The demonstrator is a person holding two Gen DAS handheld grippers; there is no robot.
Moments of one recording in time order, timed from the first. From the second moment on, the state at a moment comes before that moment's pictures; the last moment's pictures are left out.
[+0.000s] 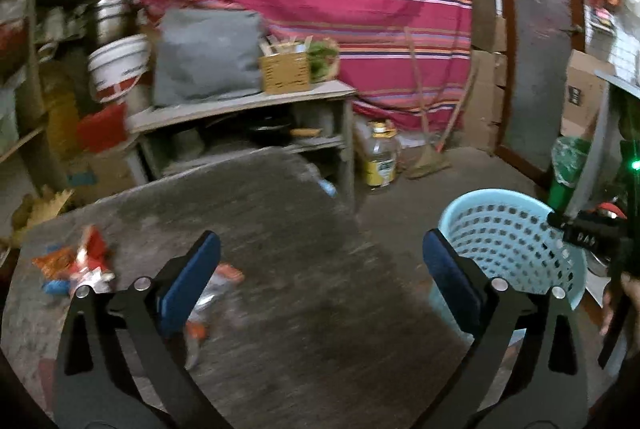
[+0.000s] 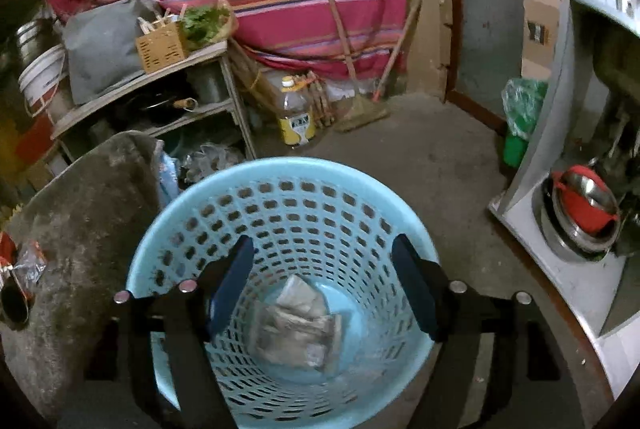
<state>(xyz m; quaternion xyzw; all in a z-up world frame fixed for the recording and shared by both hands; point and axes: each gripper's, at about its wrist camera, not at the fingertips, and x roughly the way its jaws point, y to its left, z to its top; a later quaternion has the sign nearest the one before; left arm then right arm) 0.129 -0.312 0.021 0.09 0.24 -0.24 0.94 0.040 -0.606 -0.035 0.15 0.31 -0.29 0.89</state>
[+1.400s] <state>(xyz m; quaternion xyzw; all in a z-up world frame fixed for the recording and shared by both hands) 0.180 0.023 -0.098 0.01 0.43 -0.03 0.90 0.156 -0.305 -0.046 0.04 0.32 -0.12 0.94</state>
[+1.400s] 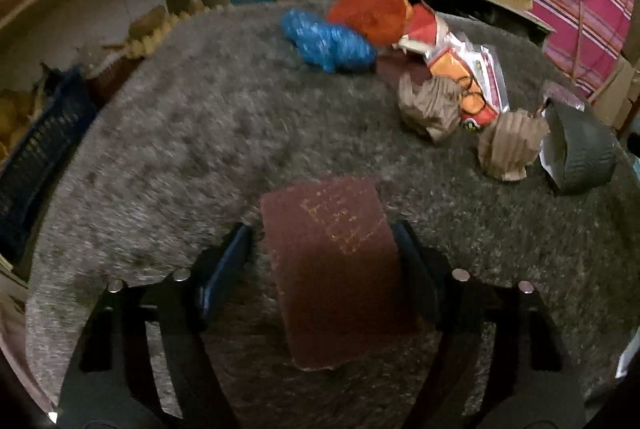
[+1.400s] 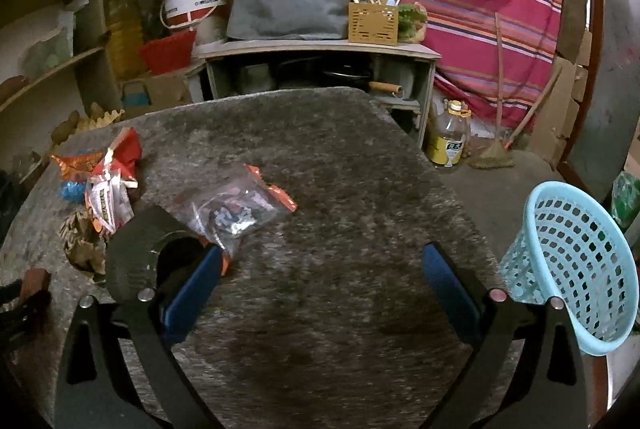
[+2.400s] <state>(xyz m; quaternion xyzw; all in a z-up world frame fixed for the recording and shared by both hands) 0.199 0.050 -0.035 0.01 0.34 0.00 0.94 0.186 -0.198 -0.066 0.01 0.37 -0.06 0.93</state>
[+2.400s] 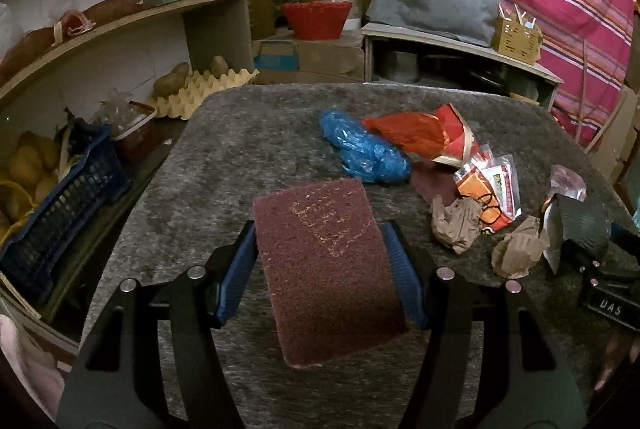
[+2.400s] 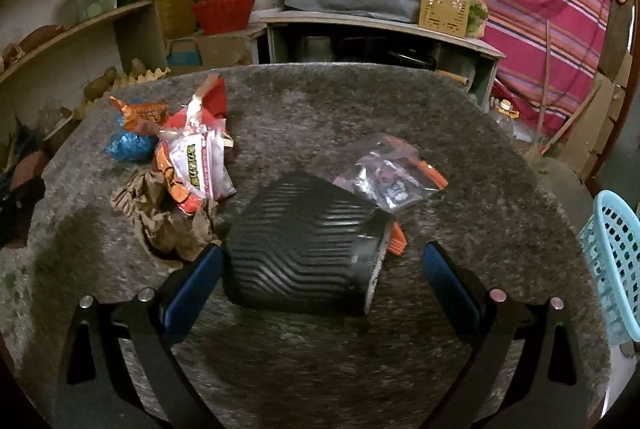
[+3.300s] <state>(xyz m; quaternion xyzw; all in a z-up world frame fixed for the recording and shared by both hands) 0.197 0.022 -0.034 0.02 0.33 0.00 0.94 0.188 -0.208 -0.068 0.03 0.38 0.00 0.92</state>
